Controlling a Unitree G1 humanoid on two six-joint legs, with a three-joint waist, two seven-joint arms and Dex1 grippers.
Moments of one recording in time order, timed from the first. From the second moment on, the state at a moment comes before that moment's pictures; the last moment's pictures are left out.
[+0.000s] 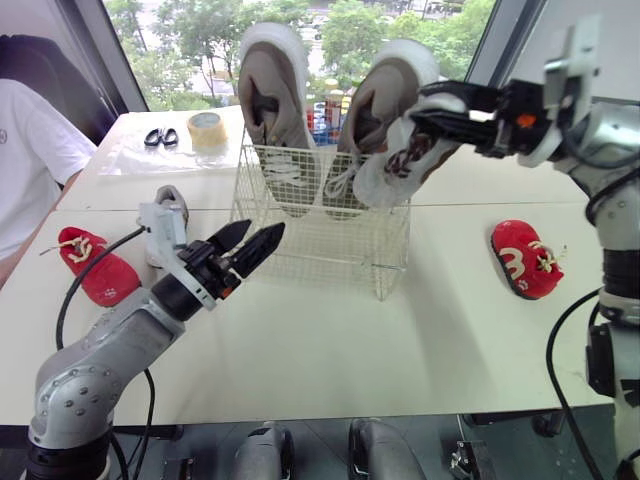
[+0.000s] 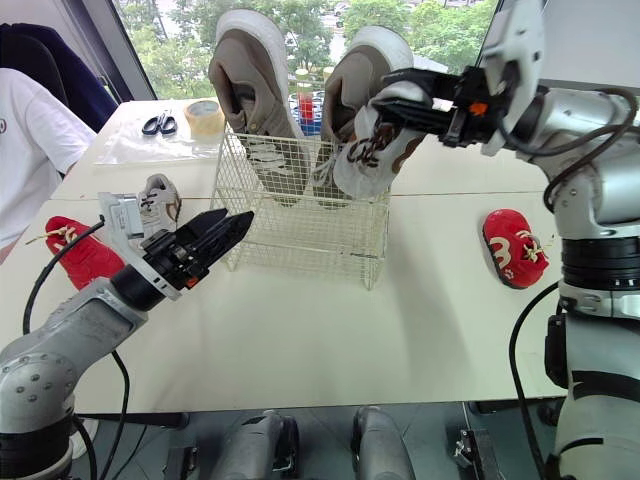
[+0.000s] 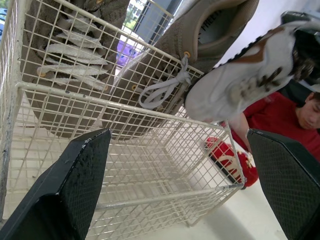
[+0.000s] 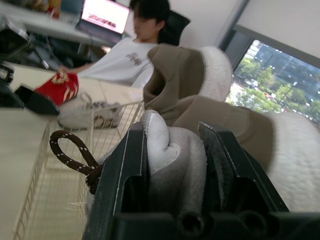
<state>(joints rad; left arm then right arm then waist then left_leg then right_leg) -0.16 0.53 0.25 -0.64 -1.34 0.70 -0.04 -0.99 -0.81 0.00 0.11 0.55 0.32 1.10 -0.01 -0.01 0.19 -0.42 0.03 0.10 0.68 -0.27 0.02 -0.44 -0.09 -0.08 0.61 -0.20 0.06</state>
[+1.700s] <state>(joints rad) -1.30 0.88 -0.15 1.12 -0.34 0.68 -0.61 -0.58 -0.94 -0.11 -0.49 0.93 0.96 1.08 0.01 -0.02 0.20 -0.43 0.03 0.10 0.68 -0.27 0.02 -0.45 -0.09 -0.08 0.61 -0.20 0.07</state>
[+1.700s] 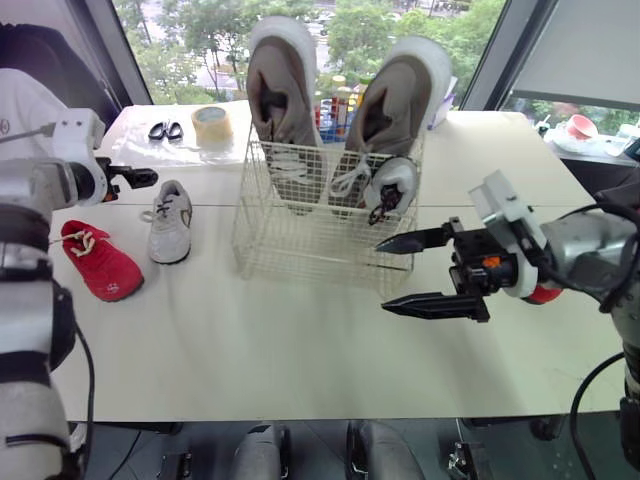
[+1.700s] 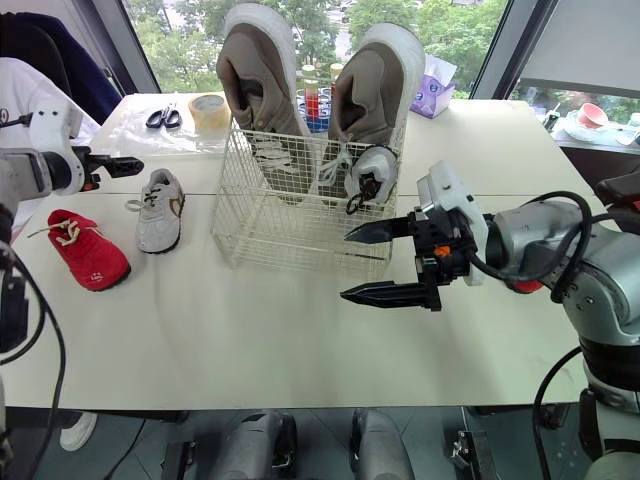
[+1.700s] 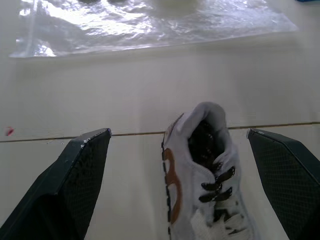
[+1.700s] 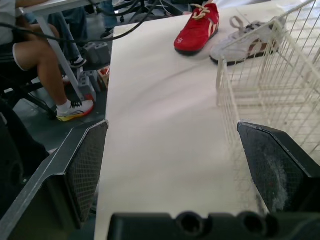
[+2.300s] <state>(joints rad) -1.27 0.74 -0.04 1.32 -0.09 0.56 -0.60 -0.56 -0.94 -0.17 -0.50 0.96 0.96 0.95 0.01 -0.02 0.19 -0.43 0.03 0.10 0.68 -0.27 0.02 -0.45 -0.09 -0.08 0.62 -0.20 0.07</state>
